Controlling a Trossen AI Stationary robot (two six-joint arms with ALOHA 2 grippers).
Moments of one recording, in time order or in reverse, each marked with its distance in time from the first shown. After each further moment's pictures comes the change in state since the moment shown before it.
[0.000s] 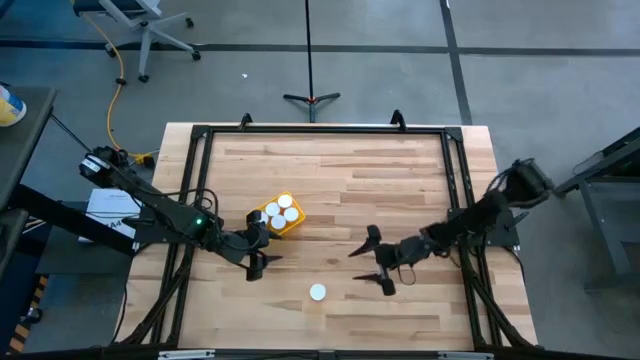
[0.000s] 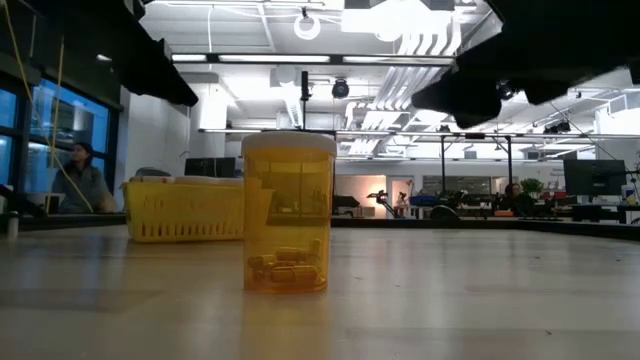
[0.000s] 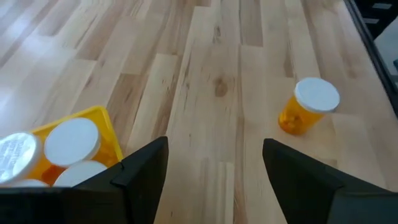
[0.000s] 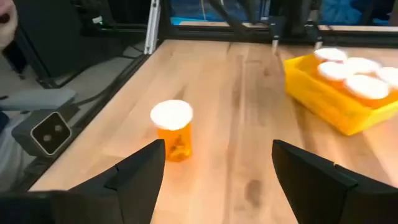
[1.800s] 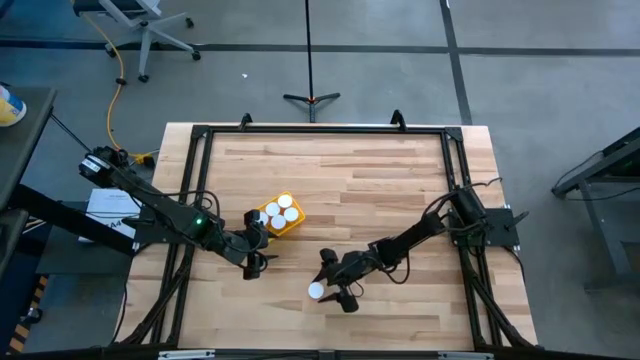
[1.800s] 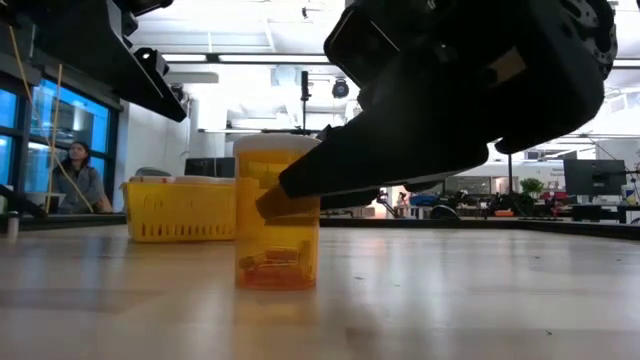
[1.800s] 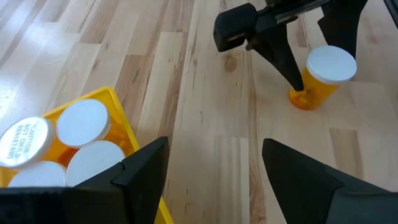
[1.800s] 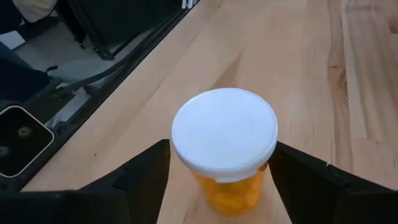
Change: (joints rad) left arm 0.000 0.000 0.000 -0.091 0.010 0.032; right arm -0.097 0.553 0.477 -0.040 -0.340 0.020
